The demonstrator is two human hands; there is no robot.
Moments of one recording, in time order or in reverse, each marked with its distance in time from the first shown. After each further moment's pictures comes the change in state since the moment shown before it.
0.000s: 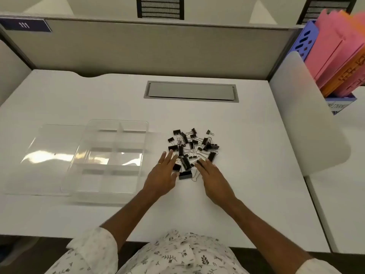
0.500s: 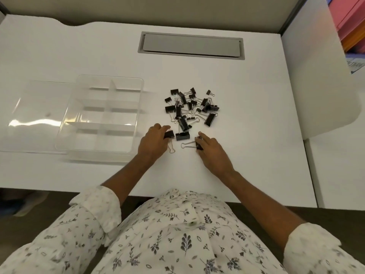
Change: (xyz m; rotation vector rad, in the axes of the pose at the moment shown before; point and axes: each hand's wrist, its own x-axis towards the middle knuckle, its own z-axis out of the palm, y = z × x) left_hand -0.011 -0.006 0.012 0.023 -0.027 -0.202; right_hand -0.032 -0.013 -0.002 0.071 -0.072 0.098
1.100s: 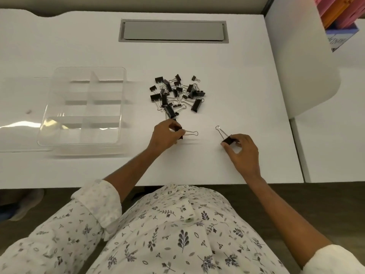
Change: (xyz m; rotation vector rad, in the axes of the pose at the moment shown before) left_hand -0.020 0.066 0.024 -0.659 -0.055 -0.114; right_hand -0.101 0.061 -0.047 0.348 0.385 0.397
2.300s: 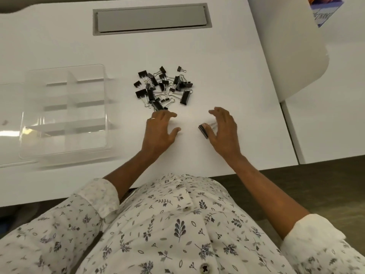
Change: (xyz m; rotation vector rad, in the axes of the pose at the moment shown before) left_hand 0.011 -0.021 0.015 0.550 0.095 0.509; right_hand 0.026 -0.024 0.035 -0.190 0.015 -0.106
